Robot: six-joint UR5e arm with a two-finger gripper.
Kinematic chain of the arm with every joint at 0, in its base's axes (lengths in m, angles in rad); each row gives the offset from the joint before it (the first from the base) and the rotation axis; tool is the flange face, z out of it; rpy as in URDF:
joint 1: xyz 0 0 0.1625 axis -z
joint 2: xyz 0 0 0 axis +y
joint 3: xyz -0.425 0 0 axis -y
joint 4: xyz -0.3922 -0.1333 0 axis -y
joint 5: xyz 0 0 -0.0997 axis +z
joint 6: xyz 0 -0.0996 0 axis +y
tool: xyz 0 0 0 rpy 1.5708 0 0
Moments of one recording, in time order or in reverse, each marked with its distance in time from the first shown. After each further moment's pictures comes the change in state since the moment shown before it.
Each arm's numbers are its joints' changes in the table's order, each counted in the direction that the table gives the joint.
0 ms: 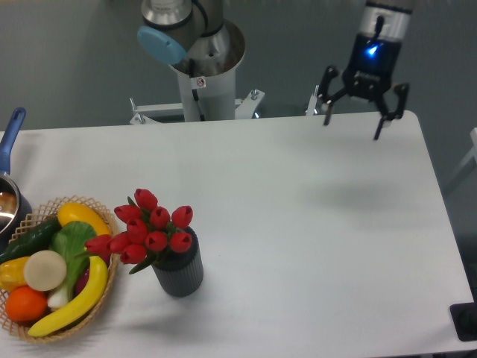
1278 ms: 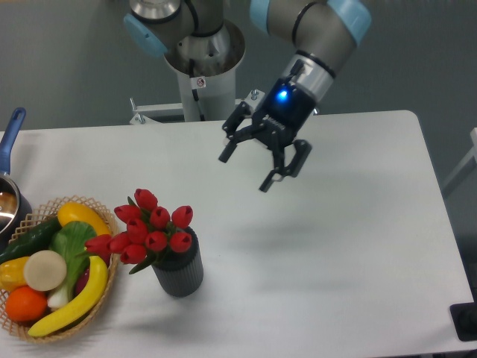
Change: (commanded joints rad) arm 0.278 0.063 -0.063 0.098 0.198 -0.121
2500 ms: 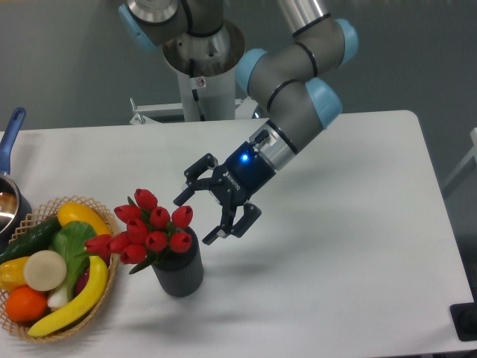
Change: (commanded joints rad) arm 0.132 0.262 0.092 0.104 0.172 0.012
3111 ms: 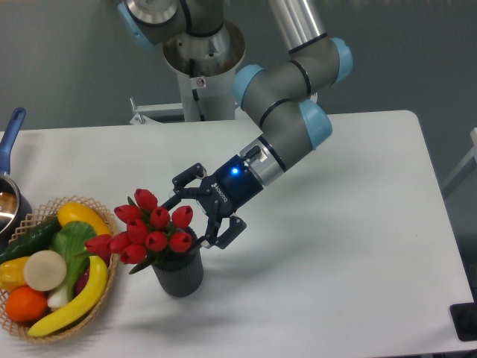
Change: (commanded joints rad) arm 0.023 0.029 0.003 0.000 0.041 0.000
